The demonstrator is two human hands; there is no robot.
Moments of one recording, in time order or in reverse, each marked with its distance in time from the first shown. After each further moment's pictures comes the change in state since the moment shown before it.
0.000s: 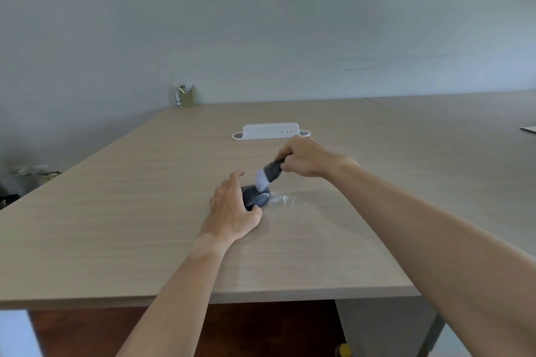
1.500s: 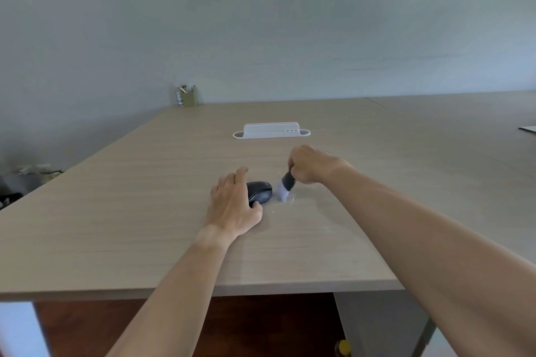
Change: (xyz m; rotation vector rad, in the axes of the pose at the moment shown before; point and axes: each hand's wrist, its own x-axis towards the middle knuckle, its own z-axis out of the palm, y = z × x) left_hand 0.000 0.007 -0.002 0.319 0.024 0.103; right_hand -0.004 0.008 0.011 -0.303 -0.043 0.162
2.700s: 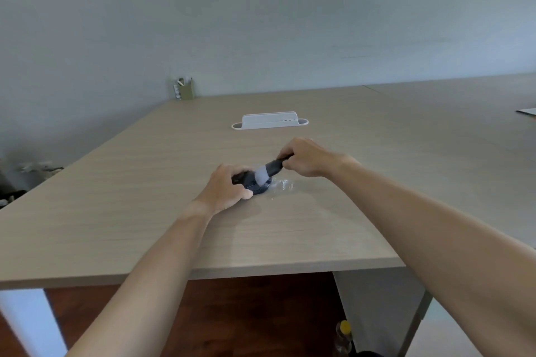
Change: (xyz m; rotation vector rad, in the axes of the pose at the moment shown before) left_hand 0.016 -0.020 -0.023 -0.461 -0.286 -0.017; right_hand -0.011 0.005 0.009 0.211 0.018 -0.160
